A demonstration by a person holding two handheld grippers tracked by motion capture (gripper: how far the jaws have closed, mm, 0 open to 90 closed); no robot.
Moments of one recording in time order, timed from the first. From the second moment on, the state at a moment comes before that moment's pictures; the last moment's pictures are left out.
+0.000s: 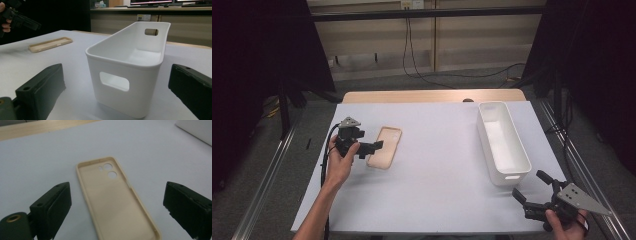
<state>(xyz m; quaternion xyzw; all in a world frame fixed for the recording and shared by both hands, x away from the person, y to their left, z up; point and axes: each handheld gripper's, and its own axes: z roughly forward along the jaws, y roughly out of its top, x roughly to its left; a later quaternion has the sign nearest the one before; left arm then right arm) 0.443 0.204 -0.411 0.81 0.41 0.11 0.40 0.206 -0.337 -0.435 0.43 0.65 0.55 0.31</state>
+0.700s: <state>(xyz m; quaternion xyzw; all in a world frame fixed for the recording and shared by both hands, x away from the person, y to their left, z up) 0.483 0.191 -0.416 0.84 0.43 0.10 0.31 0.207 -0.337 -0.436 0.43 0.65 0.55 0.31</state>
